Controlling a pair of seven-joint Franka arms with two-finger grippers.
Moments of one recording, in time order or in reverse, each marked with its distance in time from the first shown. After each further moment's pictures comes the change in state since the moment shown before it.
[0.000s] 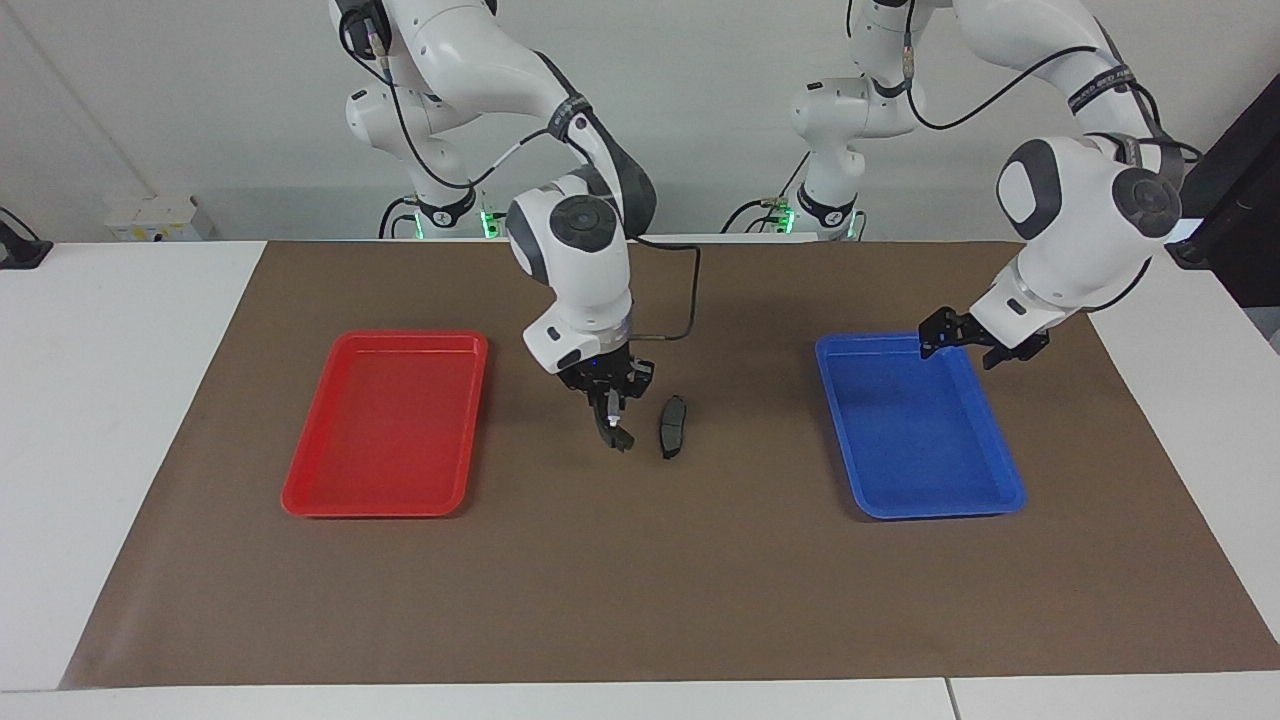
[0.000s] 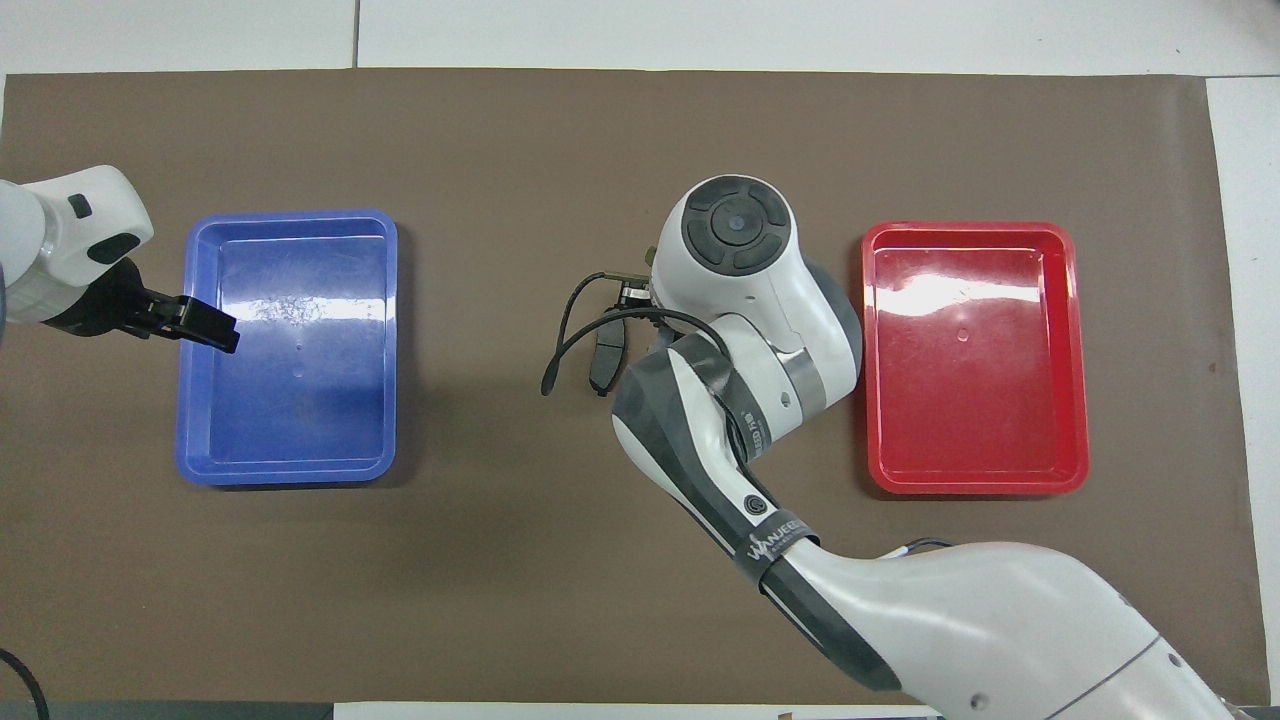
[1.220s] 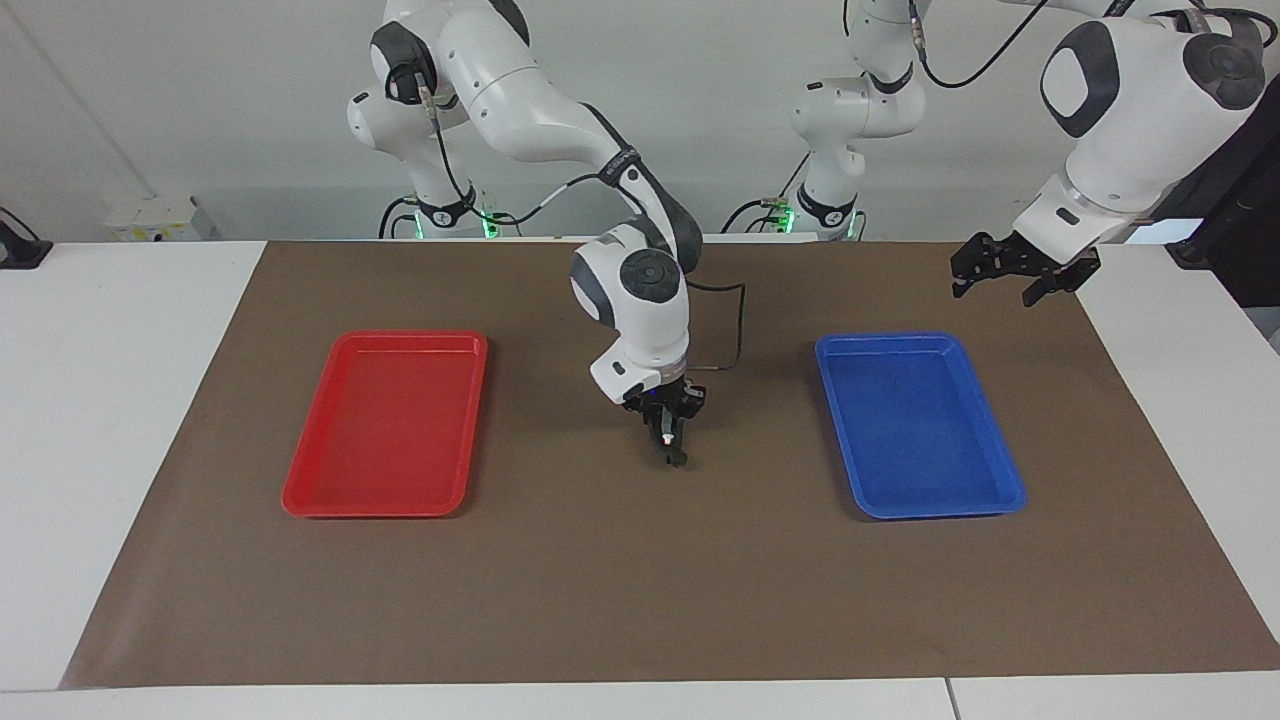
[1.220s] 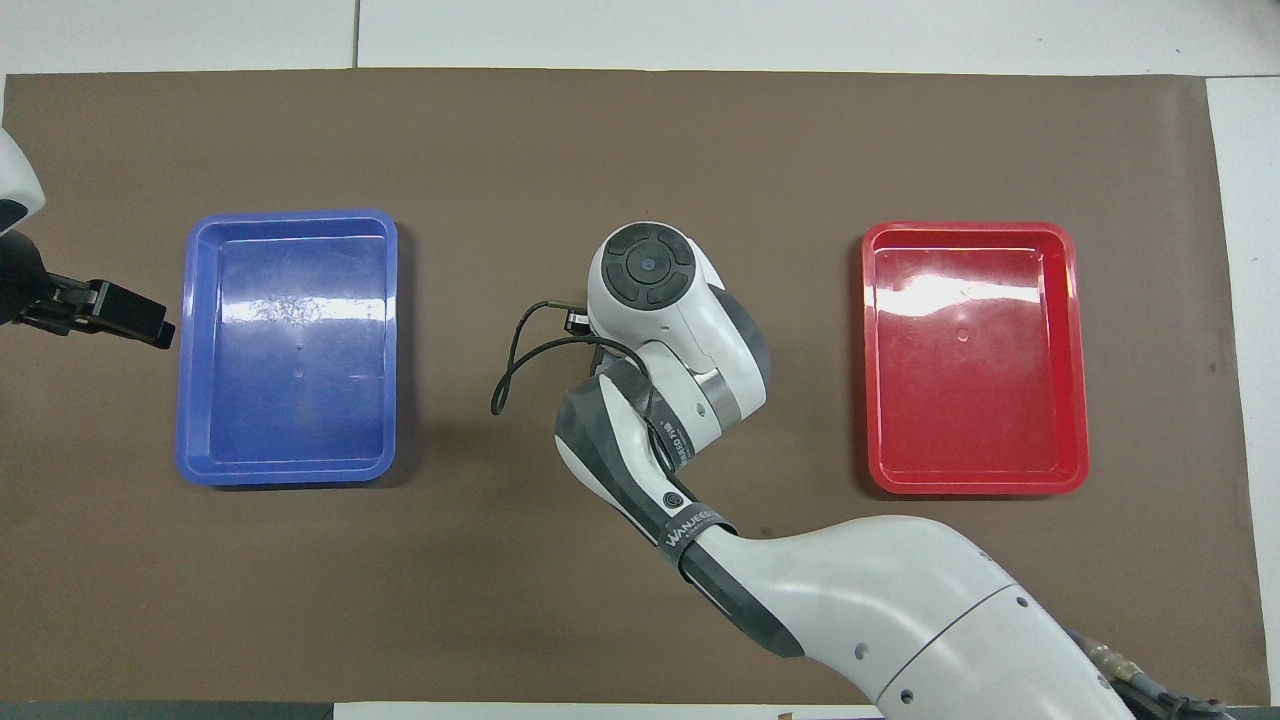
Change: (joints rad) left arm 0.000 -0.021 -0.002 0.185 0.005 -0.205 -0.047; right arm 0.075 0.123 -0.004 0.036 0.022 0.093 0.048
